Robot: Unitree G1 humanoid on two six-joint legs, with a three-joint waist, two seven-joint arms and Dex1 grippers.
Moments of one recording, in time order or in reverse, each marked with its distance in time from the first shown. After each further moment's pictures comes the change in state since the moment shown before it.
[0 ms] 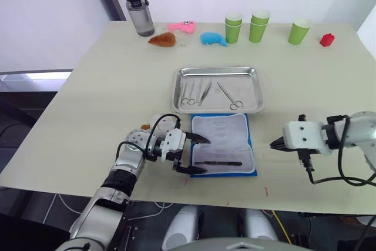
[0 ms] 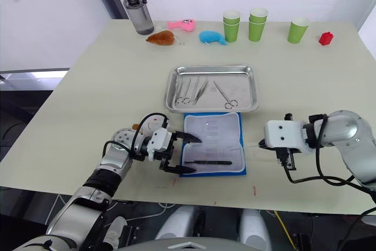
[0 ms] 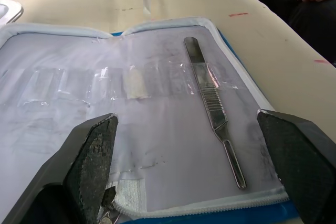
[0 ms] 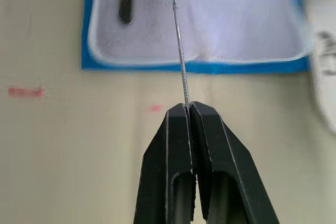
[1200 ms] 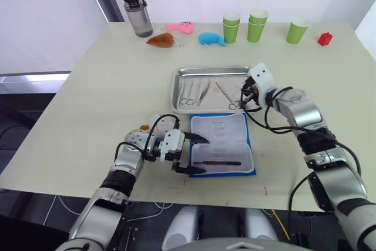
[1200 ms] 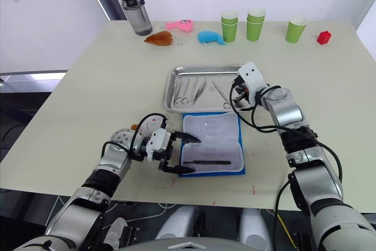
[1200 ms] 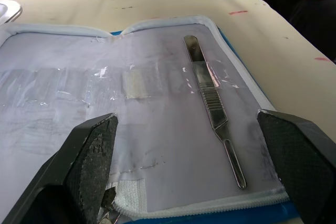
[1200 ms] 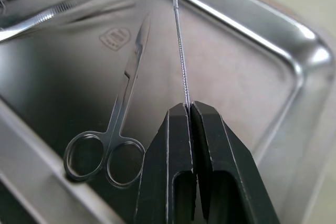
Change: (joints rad) left arm 0.006 0.006 0.003 0.001 -0.001 -0.011 0.003; right arm -0.561 0.657 0.137 0.841 -0.189 0.209 -0.684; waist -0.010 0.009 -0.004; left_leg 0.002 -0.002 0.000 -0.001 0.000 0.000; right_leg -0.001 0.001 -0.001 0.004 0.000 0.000
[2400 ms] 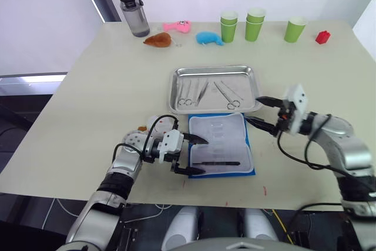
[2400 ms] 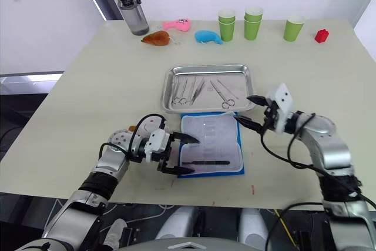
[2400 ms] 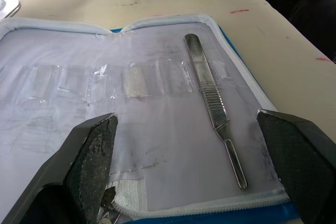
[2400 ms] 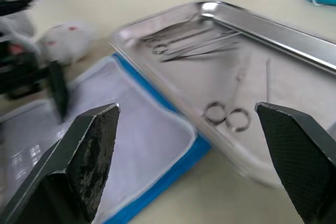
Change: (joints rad) left arm 0.025 0.009 0.008 -0.053 0.008 0.041 0.016; right arm 0.552 -0.267 -0.249 -0.611 0.384 -0.152 0.473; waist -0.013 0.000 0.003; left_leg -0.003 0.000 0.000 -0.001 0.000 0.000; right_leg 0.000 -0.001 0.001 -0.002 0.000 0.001
